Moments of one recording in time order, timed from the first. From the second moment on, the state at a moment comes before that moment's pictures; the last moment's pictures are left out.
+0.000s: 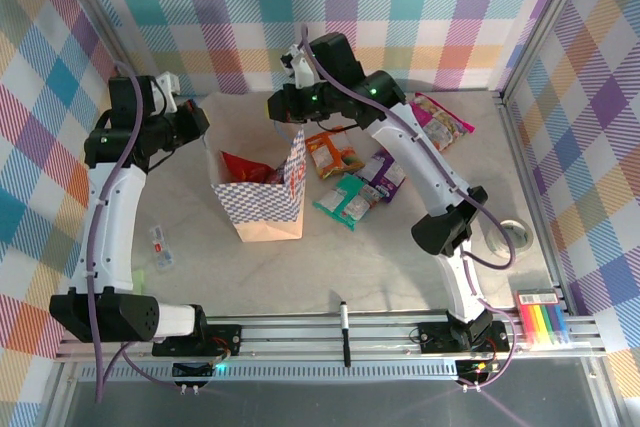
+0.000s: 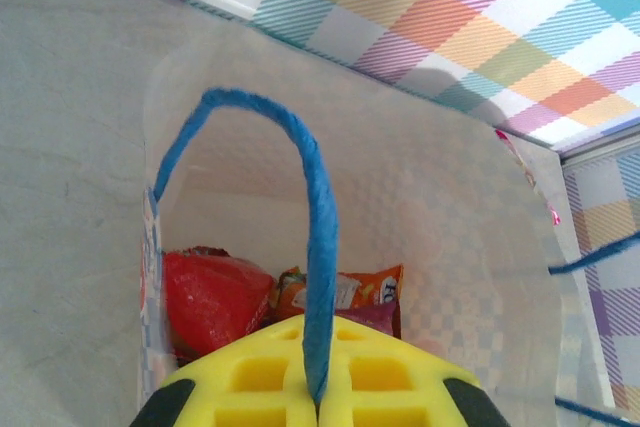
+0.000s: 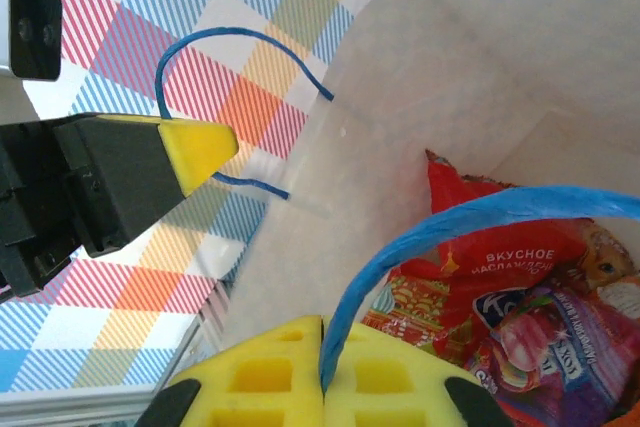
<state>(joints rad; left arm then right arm) 0.03 1.32 1.58 -0.90 0.34 -0.40 0.73 2.14 2.61 -1.03 -0.51 0.53</state>
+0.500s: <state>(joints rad) 0.03 1.27 1.56 -0.90 0.31 -0.40 0.73 2.14 2.59 -1.04 -0.52 0.54</state>
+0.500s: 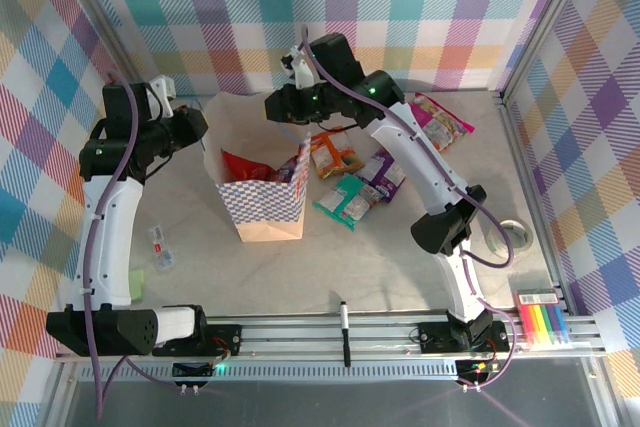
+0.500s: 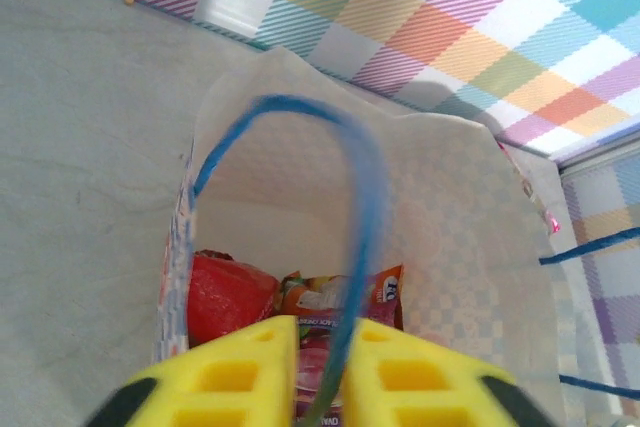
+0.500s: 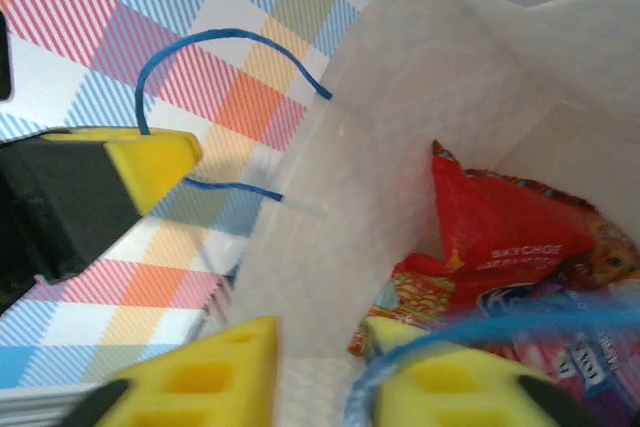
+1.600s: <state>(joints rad) 0.01 1.38 1.55 -0.96 0.21 -0.36 0.37 1.31 1.34 -0.87 -0.31 0.62</state>
